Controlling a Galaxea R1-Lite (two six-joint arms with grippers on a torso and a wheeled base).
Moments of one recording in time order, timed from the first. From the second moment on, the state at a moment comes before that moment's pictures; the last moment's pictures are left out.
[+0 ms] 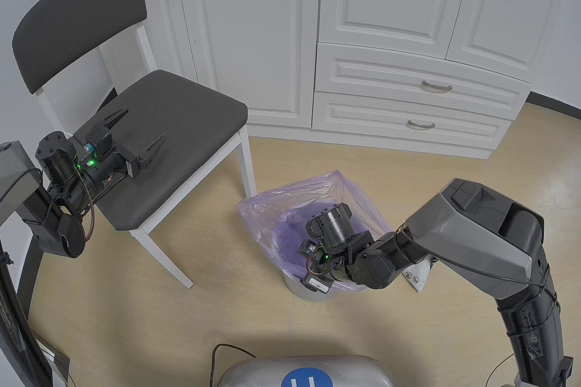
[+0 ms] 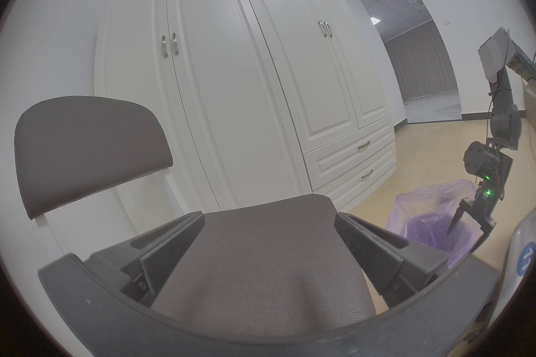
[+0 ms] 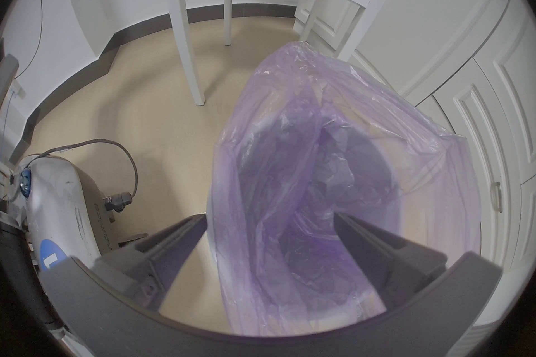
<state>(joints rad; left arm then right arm) 0.07 2.07 -0.78 -1.53 -0.49 0.34 0.66 2.50 -1.40 -0.31 -0.18 -0.54</state>
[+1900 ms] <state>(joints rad) 0.03 2.09 -0.78 -1.53 -0.49 0.34 0.71 2.40 -1.08 -0.49 -0.18 -0.53</state>
